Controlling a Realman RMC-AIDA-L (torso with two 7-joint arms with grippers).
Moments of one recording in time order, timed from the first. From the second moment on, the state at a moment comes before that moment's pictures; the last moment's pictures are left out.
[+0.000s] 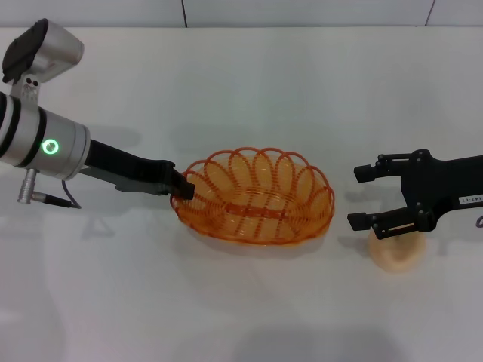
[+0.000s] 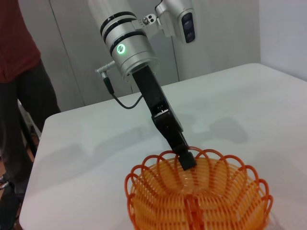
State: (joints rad) left arm -0.73 -2.06 0.87 0.72 2.42 1.48 -2.51; right arm 0.52 2.02 -0.98 -0.83 -1.95 -1.60 1.45
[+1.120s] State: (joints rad) left arm -0.72 -2.06 0.87 0.70 2.42 1.47 -2.51; right arm 0.51 2.02 -0.99 -0.83 -1.95 -1.61 1.45
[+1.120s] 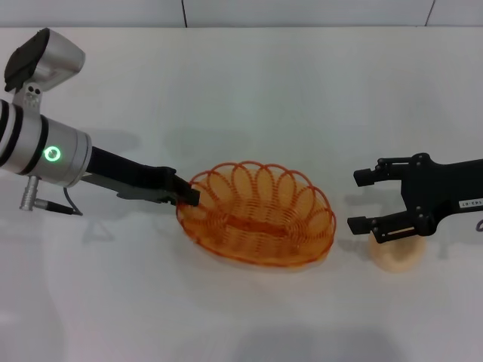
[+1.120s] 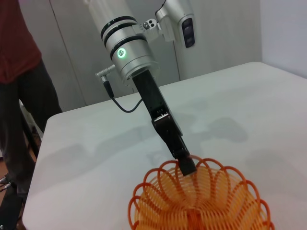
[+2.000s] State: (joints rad) left arm -0.63 -2.05 0.81 0.89 2.31 1.49 -2.48; right arm 0.50 2.02 -0.99 -0.83 -1.93 -1.61 1.45
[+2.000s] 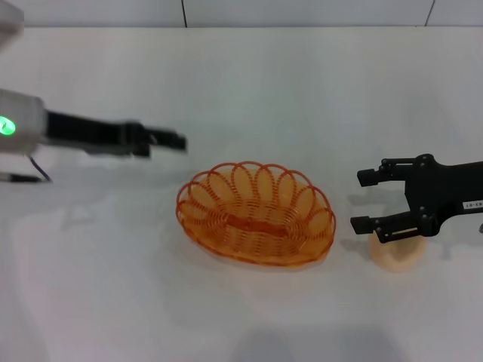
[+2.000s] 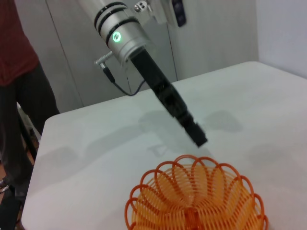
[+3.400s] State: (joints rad) left arm -0.38 -1.98 0.65 1.12 1.90 1.70 -1.80; right arm 0.49 2.01 -0.98 -0.93 -1.91 -1.60 1.56
